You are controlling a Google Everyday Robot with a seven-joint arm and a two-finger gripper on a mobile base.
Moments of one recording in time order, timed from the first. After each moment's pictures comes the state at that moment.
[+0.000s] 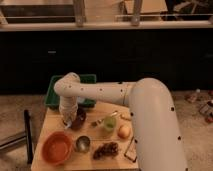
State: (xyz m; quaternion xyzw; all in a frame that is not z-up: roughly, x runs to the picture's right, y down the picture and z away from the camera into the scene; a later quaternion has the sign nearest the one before) arm -0.209 0.169 0.804 -0.17 -0.39 -0.72 0.55
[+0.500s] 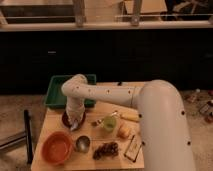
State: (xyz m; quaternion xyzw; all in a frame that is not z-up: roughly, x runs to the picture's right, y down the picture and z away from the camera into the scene) arm -0.164 0.174 0.808 -0.20 -0.38 -0.69 0.58
